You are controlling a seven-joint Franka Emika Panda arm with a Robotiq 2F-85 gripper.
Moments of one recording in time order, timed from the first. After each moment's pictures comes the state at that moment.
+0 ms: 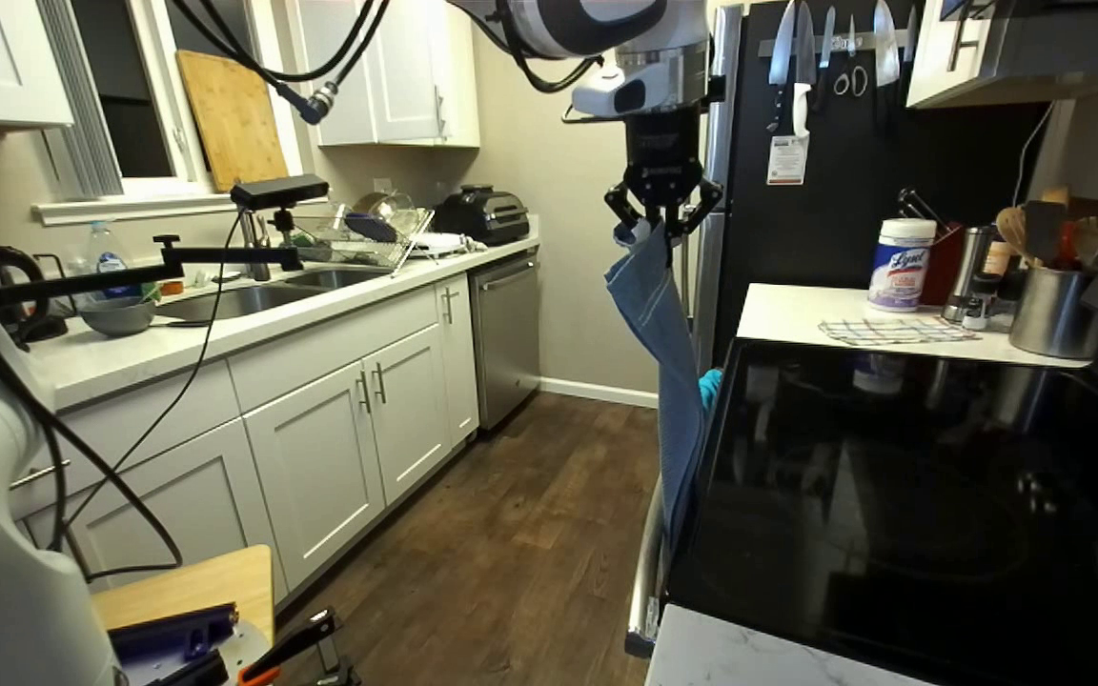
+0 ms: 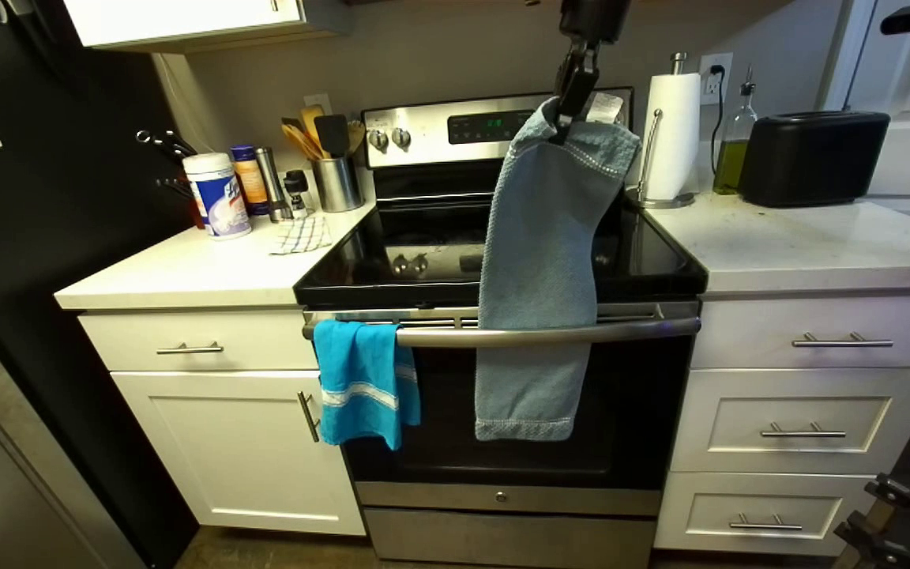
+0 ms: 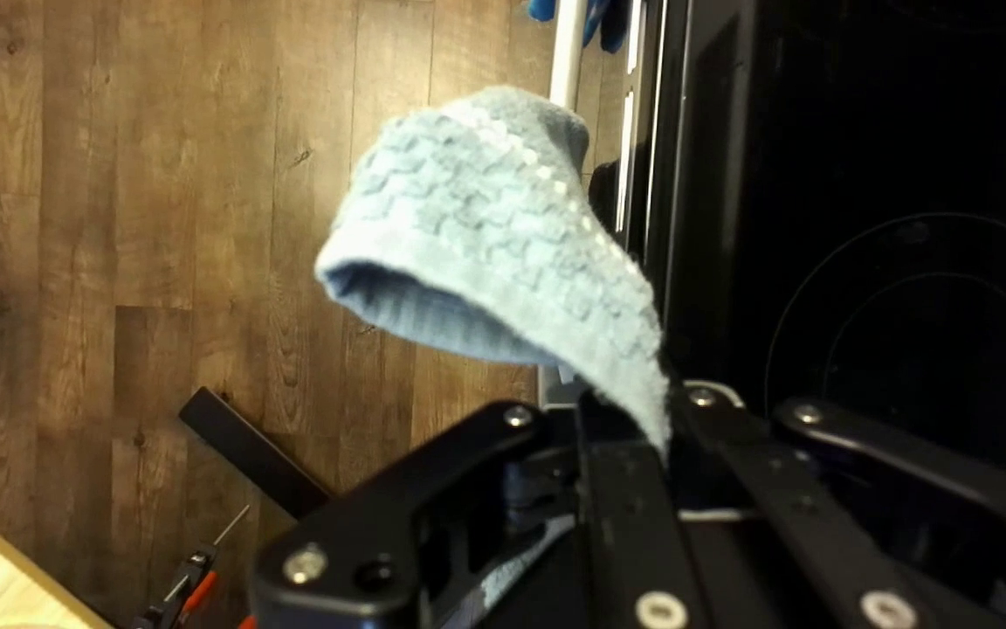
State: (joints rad) arm 0.01 0.01 0.01 -1.83 0.20 2.07 2.35
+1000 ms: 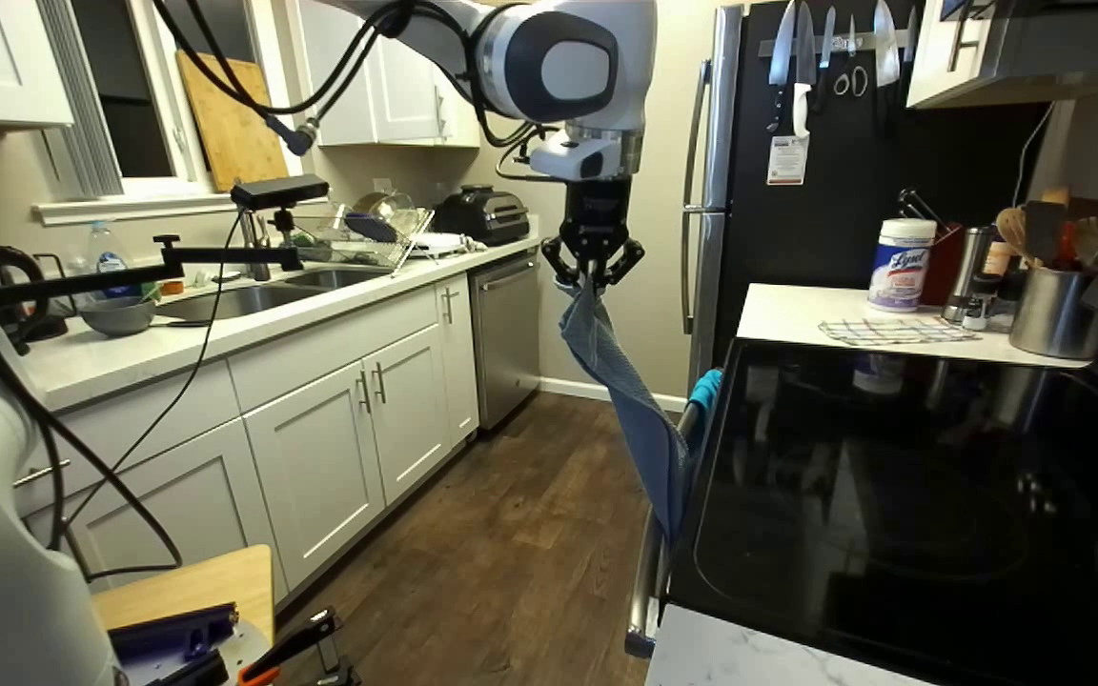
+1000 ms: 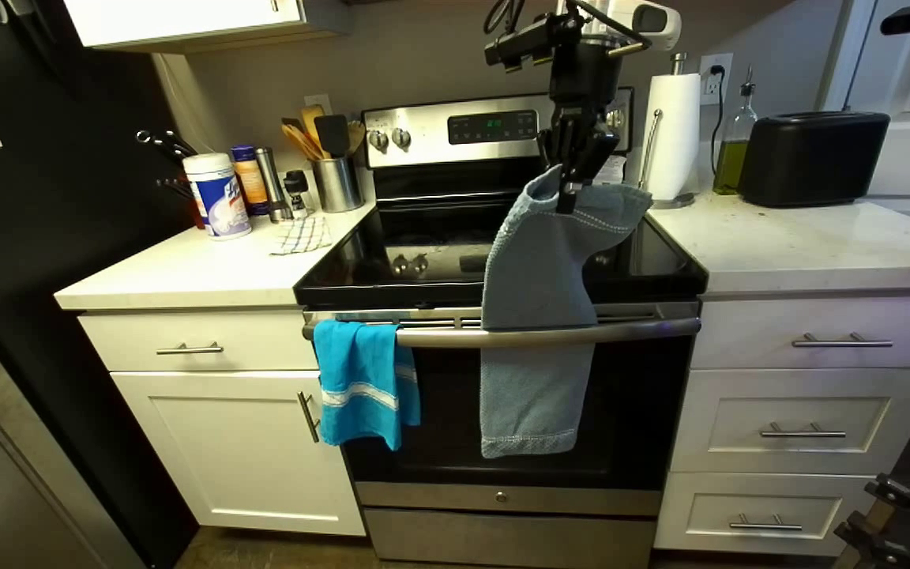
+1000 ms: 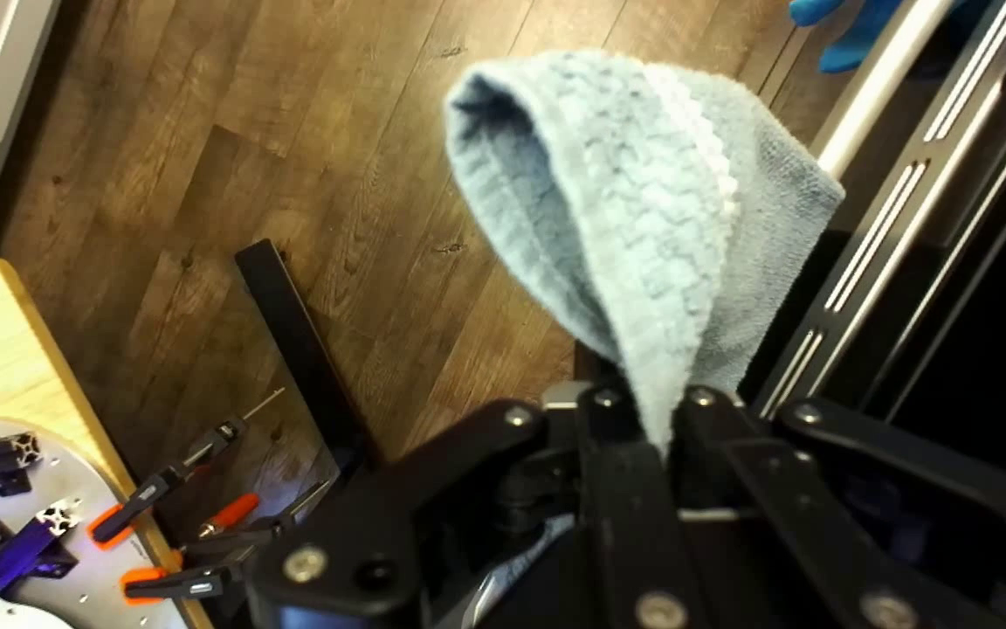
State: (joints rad) arm 0.07 0.01 0.07 -1.94 0.23 2.01 2.07
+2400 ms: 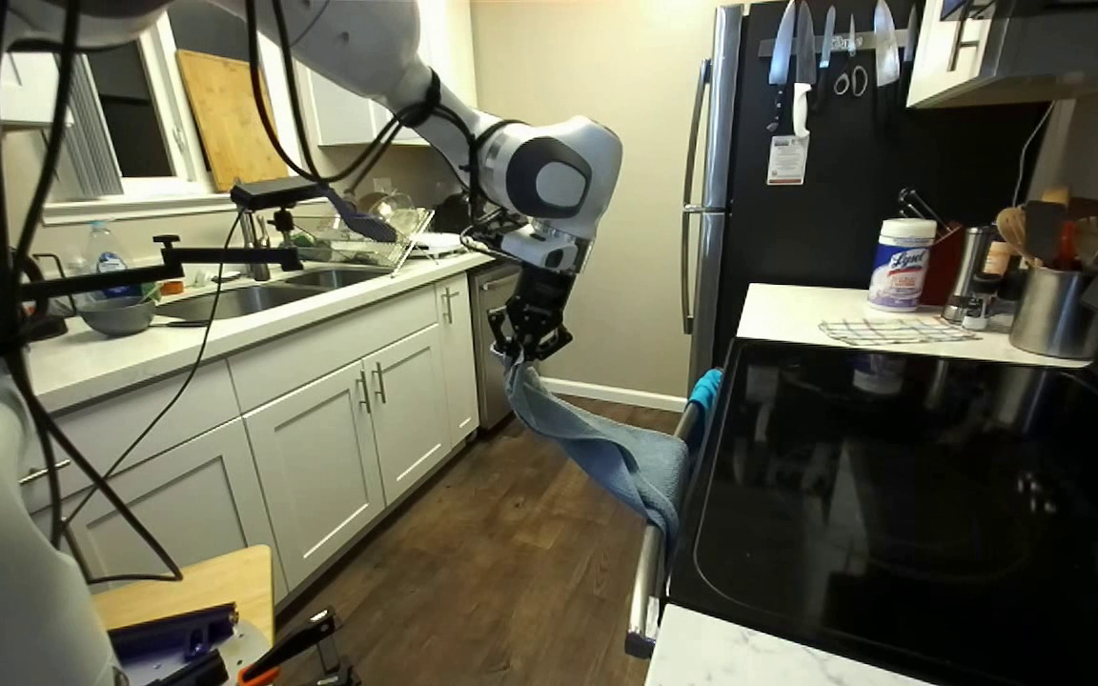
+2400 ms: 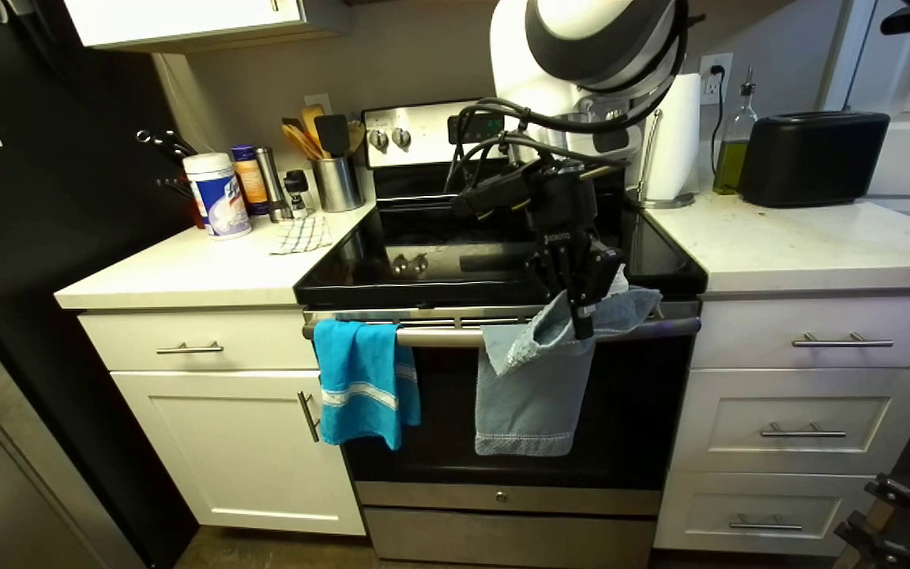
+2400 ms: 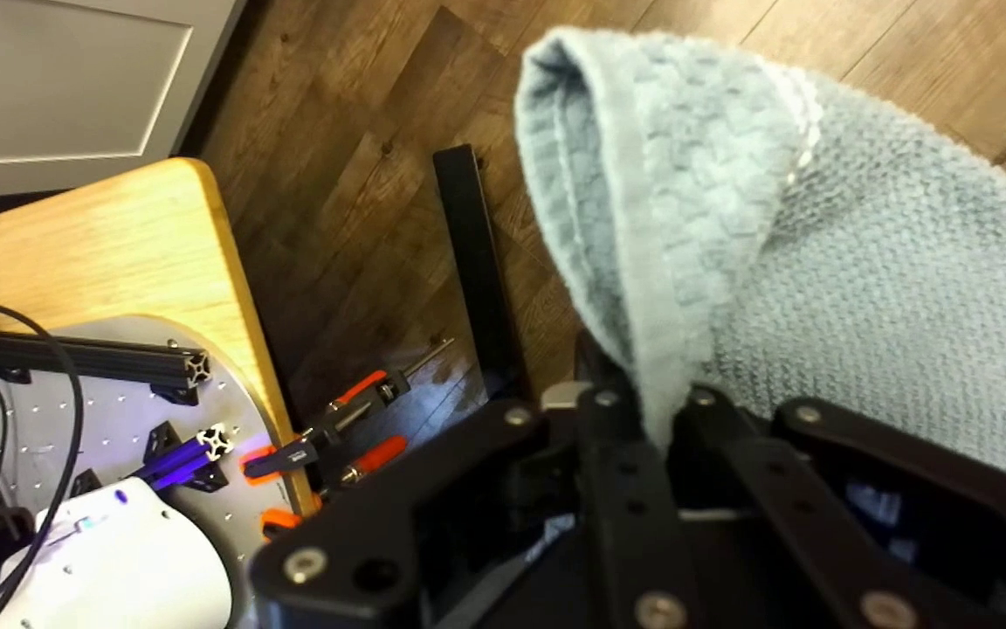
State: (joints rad) arm 0.16 0.22 0.13 -1.92 0.23 1.87 2.04
